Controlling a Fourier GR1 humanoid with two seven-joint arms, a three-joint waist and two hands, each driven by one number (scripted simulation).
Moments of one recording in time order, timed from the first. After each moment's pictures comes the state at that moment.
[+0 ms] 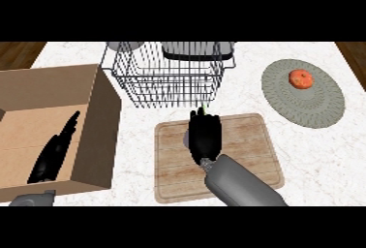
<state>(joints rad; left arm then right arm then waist) -0.03 0.25 0.06 -1.42 -0.31 0.00 0.23 -0.61 -0.03 0.78 -1.04 1.07 -0.16 0.92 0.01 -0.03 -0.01</state>
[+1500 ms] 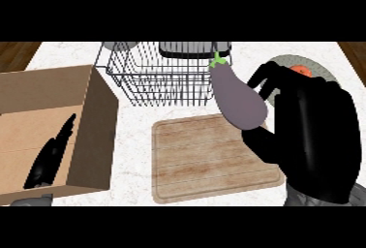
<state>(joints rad) -0.01 0.22 0.09 -1.44 -0.33 -0.02 0.23 -0.62 -0.28 0.45 -2.04 1.10 0.25 1.01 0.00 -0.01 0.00</state>
